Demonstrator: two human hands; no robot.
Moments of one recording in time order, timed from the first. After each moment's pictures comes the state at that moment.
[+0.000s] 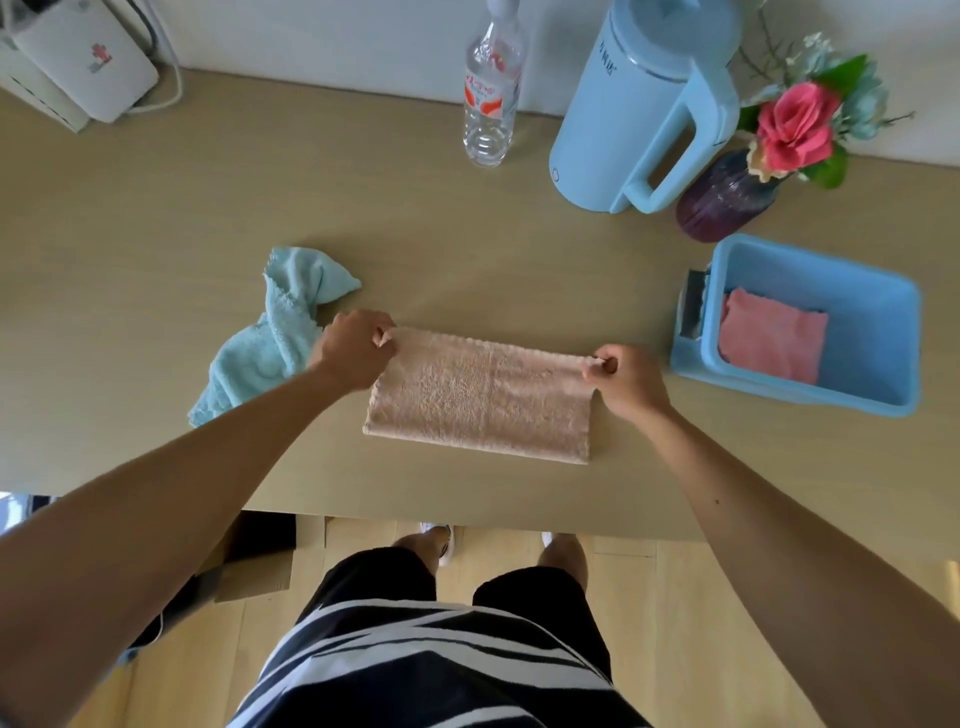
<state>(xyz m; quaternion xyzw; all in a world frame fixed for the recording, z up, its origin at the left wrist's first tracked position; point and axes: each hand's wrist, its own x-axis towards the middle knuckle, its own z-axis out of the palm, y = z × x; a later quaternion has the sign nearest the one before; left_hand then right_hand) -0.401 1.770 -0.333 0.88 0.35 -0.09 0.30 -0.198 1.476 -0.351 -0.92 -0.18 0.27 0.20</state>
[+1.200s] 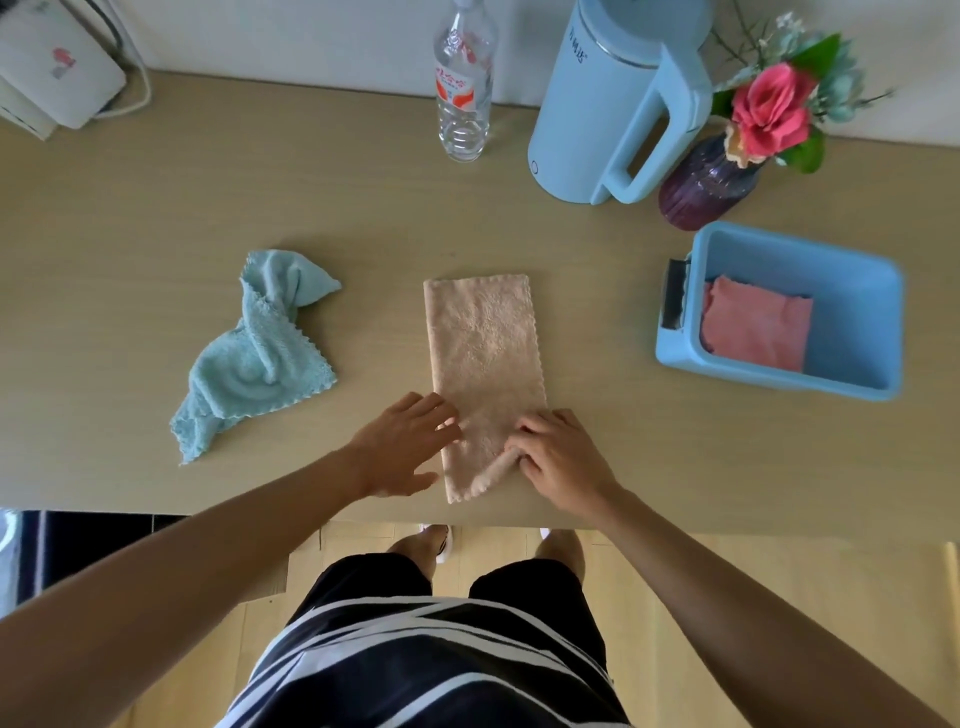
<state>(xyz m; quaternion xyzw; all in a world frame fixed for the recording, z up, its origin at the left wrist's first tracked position) -0.437 1.677 -0.352 0.97 -0.12 -0.17 0.08 -0.298 1.450 -0.352 -0.81 -0.54 0.20 0.11</state>
